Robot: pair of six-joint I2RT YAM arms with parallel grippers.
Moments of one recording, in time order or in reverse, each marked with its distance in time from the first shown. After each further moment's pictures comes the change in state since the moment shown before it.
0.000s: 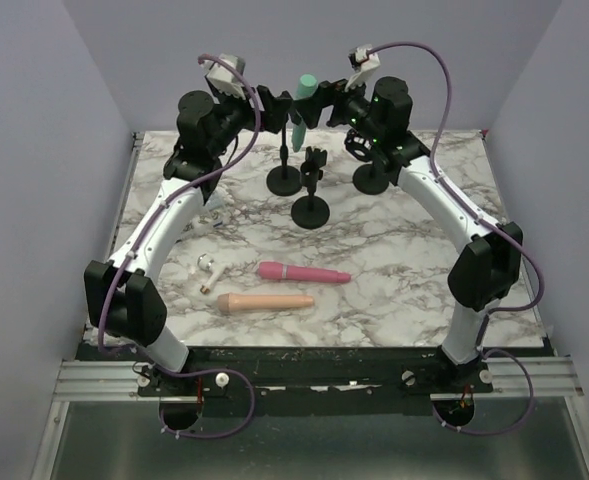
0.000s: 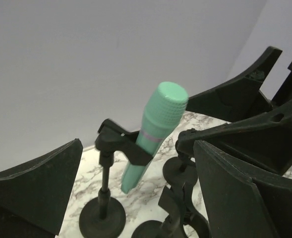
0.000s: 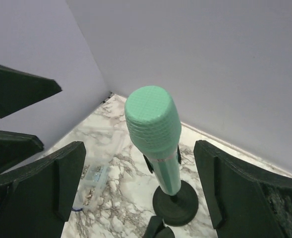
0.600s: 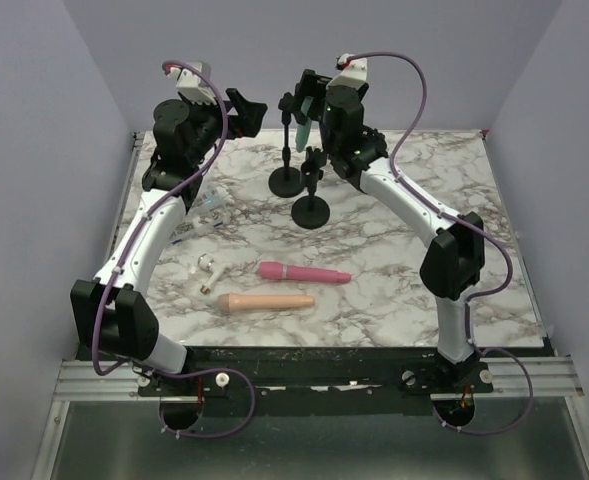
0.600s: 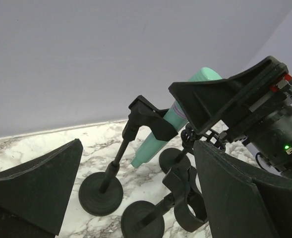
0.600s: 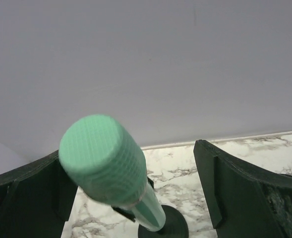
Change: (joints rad) left arm 0.127 -0.127 -0.138 -0.052 0.022 -0.175; right arm 0.170 0.181 0.164 0.000 0.799 0.081
